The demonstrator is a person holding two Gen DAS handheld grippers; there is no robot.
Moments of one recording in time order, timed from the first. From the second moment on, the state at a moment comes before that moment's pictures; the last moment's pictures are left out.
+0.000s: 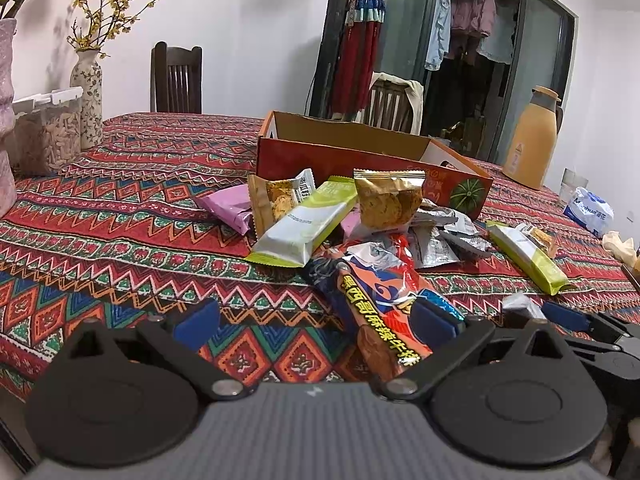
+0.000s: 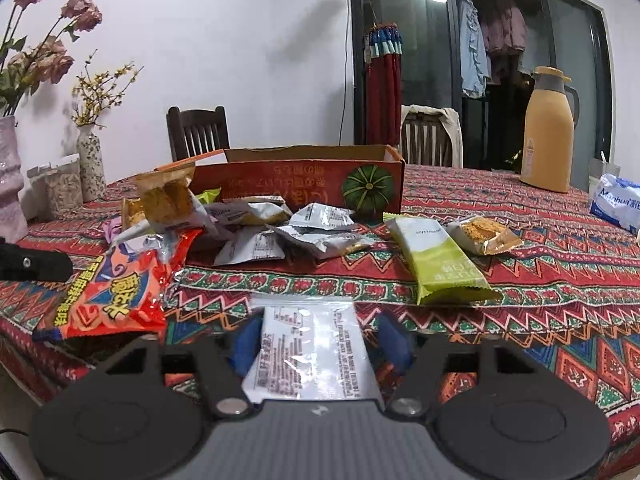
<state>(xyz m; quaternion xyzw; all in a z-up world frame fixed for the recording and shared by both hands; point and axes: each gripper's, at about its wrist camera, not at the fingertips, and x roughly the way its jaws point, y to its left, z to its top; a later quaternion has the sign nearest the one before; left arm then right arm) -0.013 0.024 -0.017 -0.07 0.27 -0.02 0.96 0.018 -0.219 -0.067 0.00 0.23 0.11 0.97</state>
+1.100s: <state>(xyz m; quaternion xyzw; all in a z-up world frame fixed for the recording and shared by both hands) 0.064 -0.051 -0.024 -0.03 0.39 0.05 0.92 -0.010 -0.224 -0.054 -0.01 0.17 0.08 0.98</state>
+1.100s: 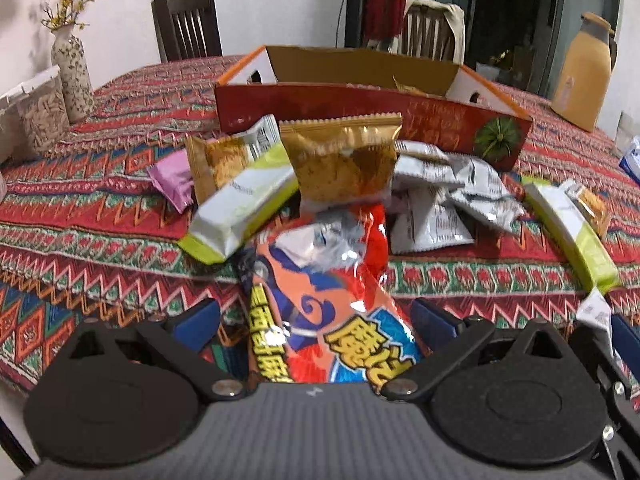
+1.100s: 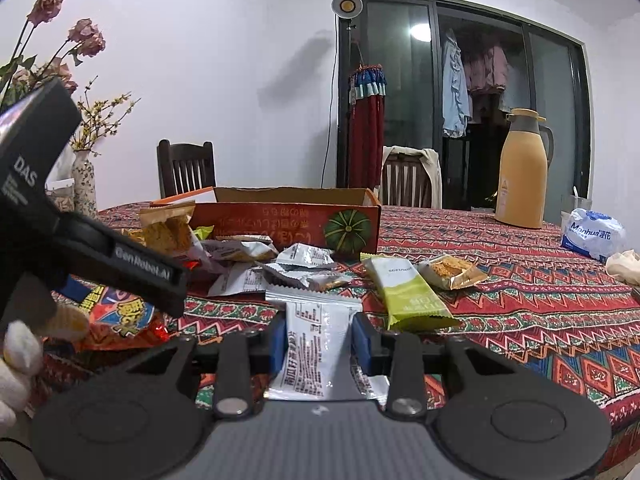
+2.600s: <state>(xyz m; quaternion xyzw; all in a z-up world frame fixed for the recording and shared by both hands) 0.020 -0.024 0.060 -0.04 0.23 -0.01 0.97 0.007 -0.209 -0.007 -0.02 0.10 0.08 0.99</state>
